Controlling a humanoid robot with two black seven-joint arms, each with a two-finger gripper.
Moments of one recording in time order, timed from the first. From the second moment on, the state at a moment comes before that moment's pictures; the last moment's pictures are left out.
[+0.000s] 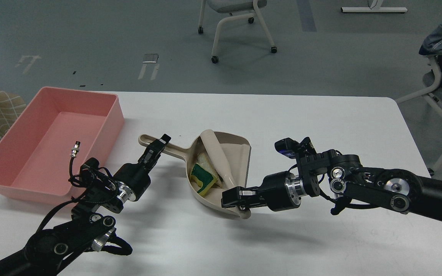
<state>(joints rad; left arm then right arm) -0.25 0.41 -0.66 -1.25 1.06 0.32 -0.30 1.00 -0.31 -0.01 1.25 -0.92 0.49 0.12</state>
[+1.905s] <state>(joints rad) -0.23 1.09 -0.86 -1.58 0.41 0.08 -0.26 0.91 -0.98 0.15 1.46 -0.82 0.49 0.21</state>
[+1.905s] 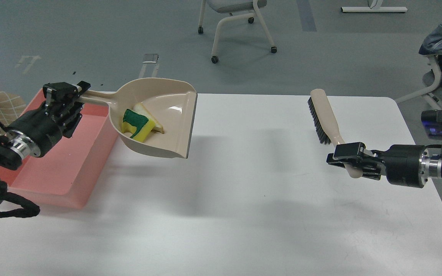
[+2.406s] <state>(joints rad) -0.23 1.28 -0.87 -1.17 0.29 -0.25 -0.36 0.90 -0.97 0.17 1.46 -0.82 0.49 0.21</state>
